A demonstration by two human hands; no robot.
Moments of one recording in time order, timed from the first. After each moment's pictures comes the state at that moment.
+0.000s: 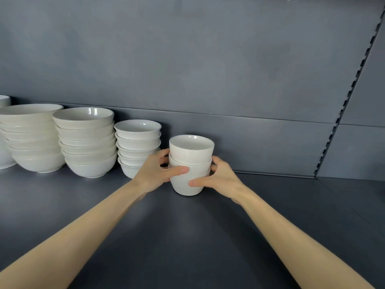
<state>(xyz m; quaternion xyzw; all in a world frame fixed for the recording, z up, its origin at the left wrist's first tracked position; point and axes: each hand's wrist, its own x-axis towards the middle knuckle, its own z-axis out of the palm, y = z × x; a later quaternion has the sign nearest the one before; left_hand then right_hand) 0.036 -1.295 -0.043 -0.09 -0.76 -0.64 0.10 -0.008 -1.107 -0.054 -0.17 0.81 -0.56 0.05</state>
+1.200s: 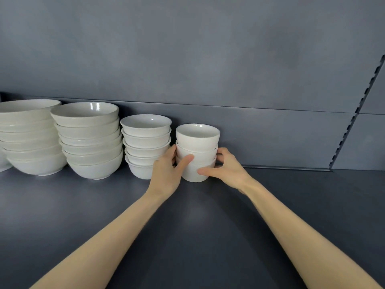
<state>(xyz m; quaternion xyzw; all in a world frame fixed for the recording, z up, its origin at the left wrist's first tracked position) -0.002 -1.306 -0.080 -0.07 -0.80 -0.55 0.24 -0.041 -1.133 -0.066 -0.15 0.83 -0.53 0.01</state>
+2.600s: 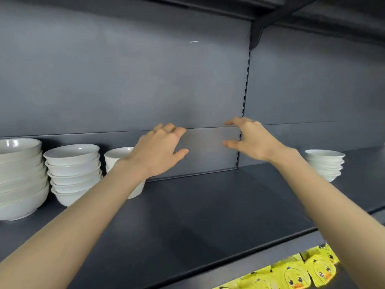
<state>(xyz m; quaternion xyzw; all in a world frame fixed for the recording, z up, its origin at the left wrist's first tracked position) 0.086 -1.182 0.067 -0.28 -0.92 -0.05 0.26 0.108 -0.954 0.083 -0.06 0.96 -0.15 -0.24</state>
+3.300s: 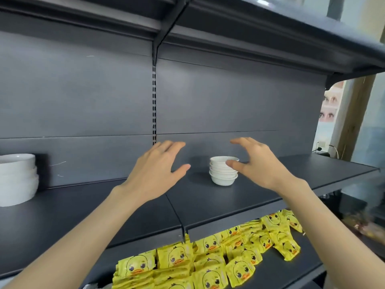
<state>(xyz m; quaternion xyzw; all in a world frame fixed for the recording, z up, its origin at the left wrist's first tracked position) 0.210 -0.888 0.055 -0.33 -0.88 -0.18 0.30 0.266 -0.659 0.073 -0.01 0.95 -0.16 -0.28</state>
